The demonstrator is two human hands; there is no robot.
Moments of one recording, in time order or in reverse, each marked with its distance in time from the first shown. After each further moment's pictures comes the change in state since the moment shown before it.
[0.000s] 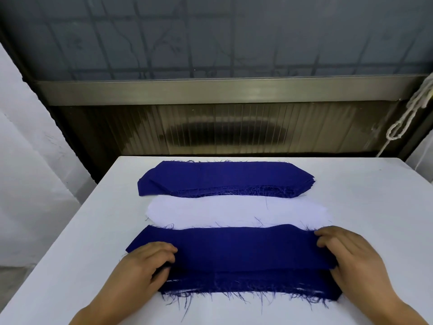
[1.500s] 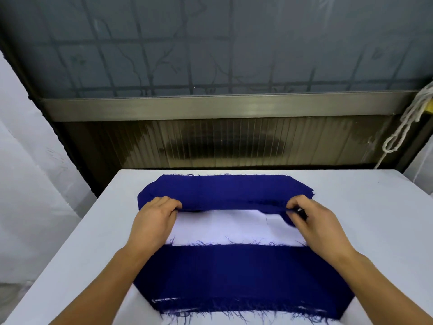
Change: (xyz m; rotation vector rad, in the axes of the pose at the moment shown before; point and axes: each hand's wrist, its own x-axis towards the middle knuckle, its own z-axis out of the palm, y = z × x) left_hand 0.115 -0.021 -0.006 0.281 0.104 -0.255; right_hand 0.092 -0.003 0.024 0.334 -0.172 0.304
